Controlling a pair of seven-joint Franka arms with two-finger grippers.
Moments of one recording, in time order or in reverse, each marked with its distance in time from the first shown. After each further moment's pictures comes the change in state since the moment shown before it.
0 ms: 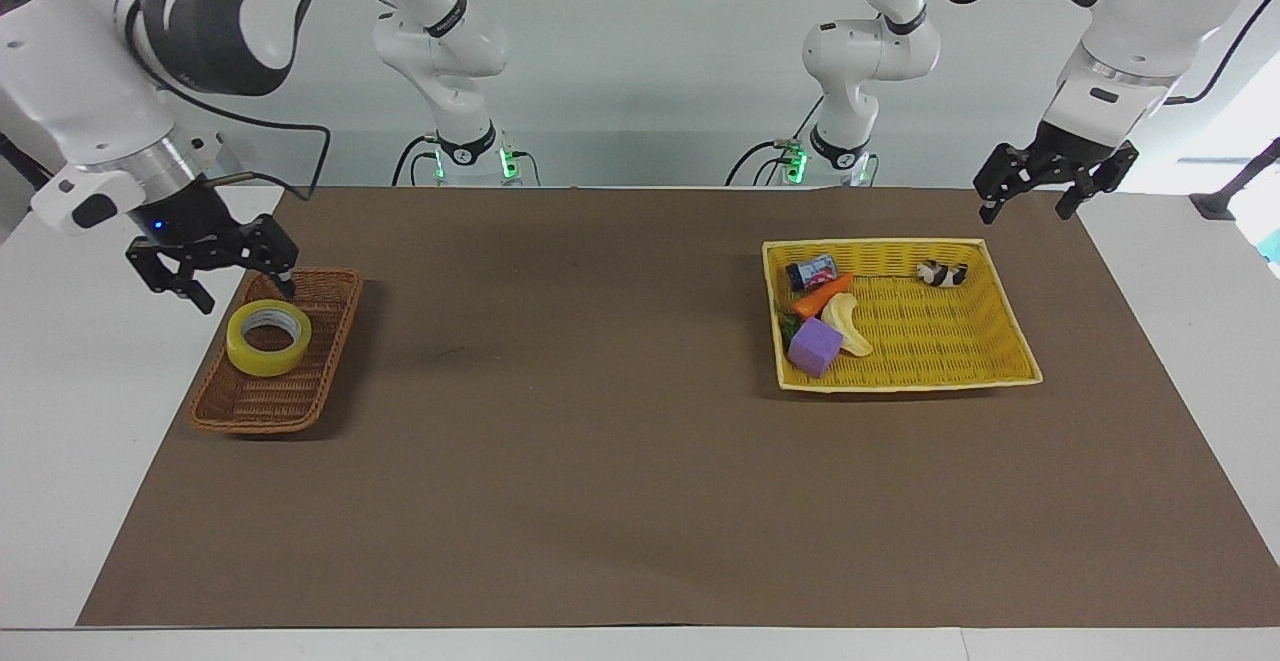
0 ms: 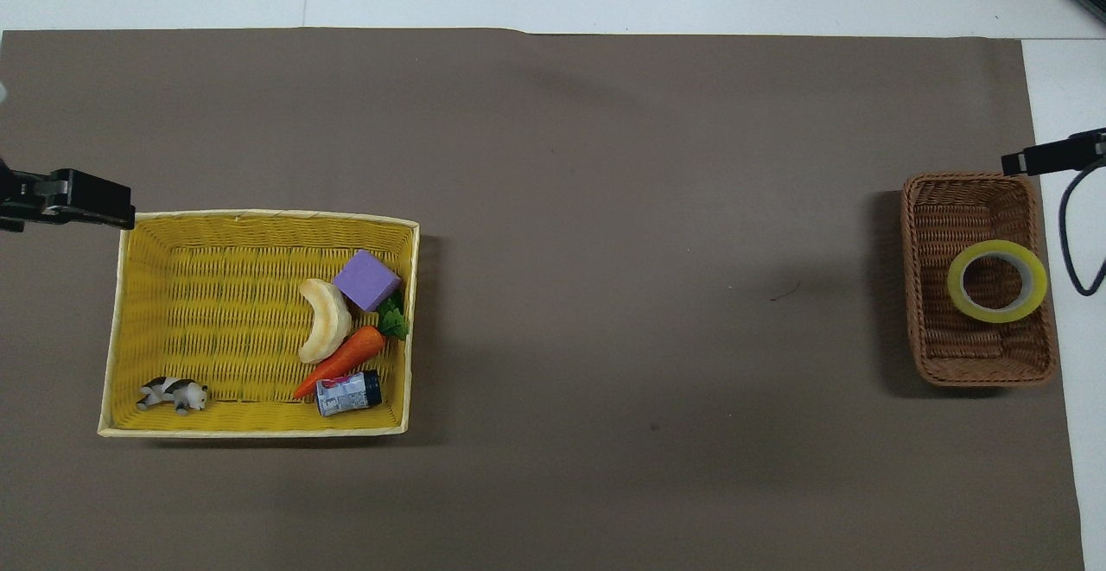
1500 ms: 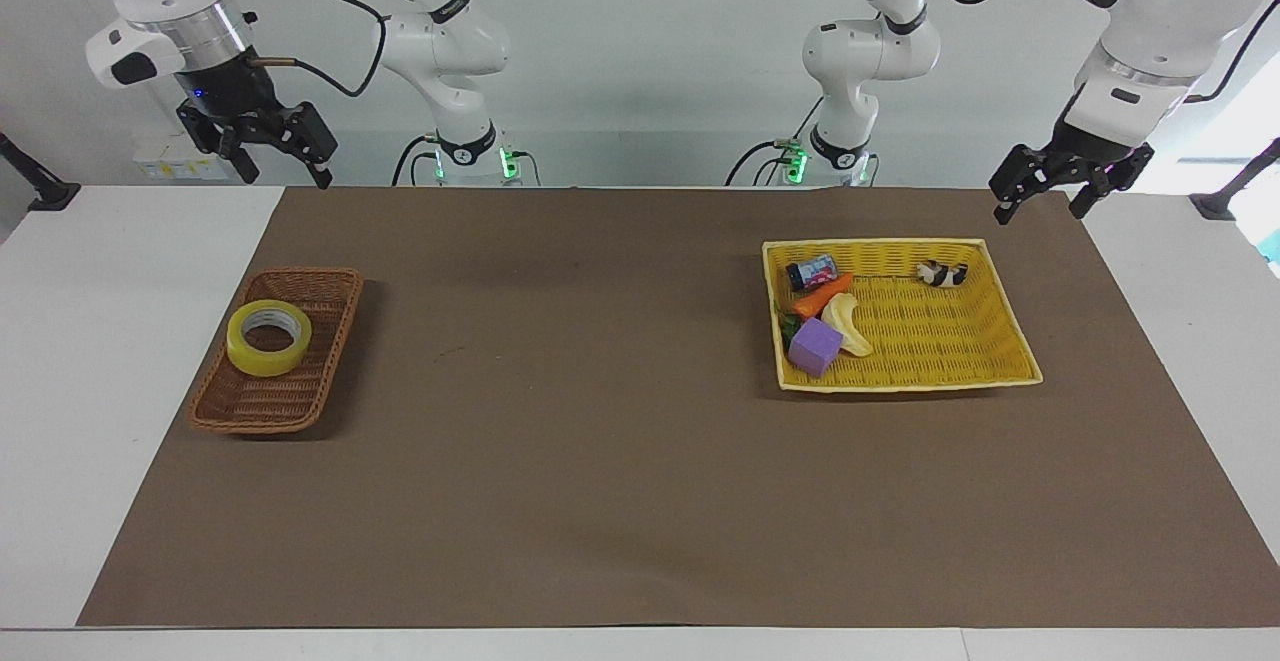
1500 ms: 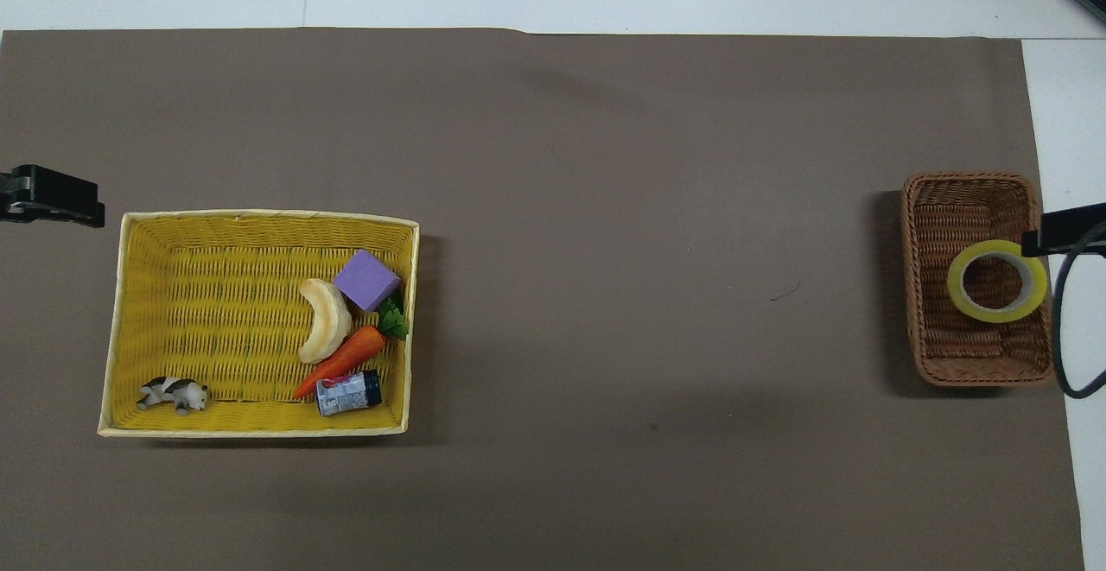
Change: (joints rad) left arm 0.012 0.000 0.000 0.000 0.000 0.000 0.000; right arm 0.034 -0.221 -0.018 -0.091 -0.045 -0.253 0.300
